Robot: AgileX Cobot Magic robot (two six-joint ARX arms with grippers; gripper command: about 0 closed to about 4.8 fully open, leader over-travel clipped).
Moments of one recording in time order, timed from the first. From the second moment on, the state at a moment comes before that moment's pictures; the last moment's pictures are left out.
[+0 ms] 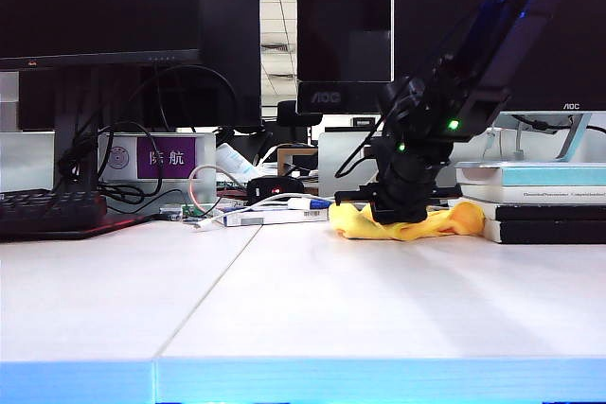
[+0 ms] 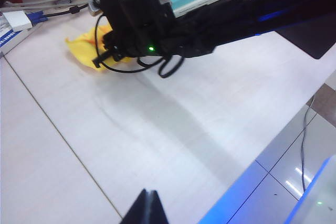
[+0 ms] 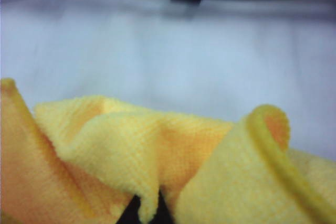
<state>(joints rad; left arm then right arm) -0.70 0.94 1.20 -0.73 0.13 -0.07 0.33 2.31 1.61 0.14 0.18 0.10</state>
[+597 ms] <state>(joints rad) -0.70 0.94 1.20 -0.73 0.13 -0.08 0.31 2.47 1.82 0.19 0.18 0.10</state>
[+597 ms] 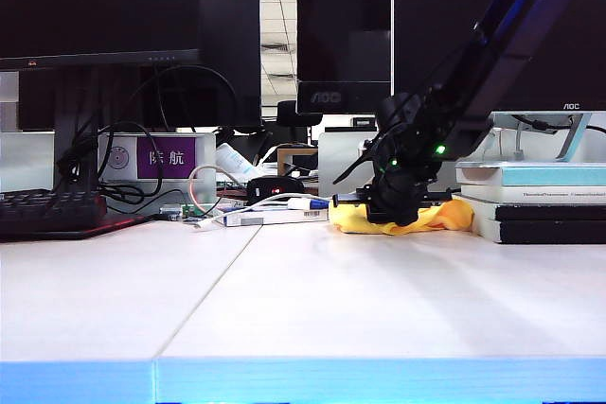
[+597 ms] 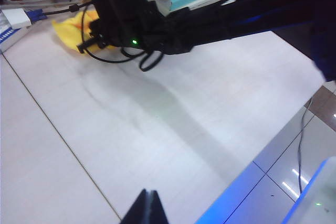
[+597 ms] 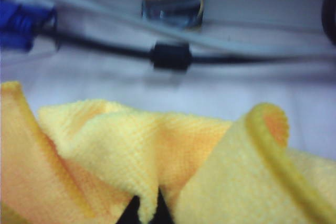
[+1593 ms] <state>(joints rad) -0.70 0.94 1.20 -0.73 0.13 -0.08 0.29 2.73 2.24 0.12 0.18 0.05</state>
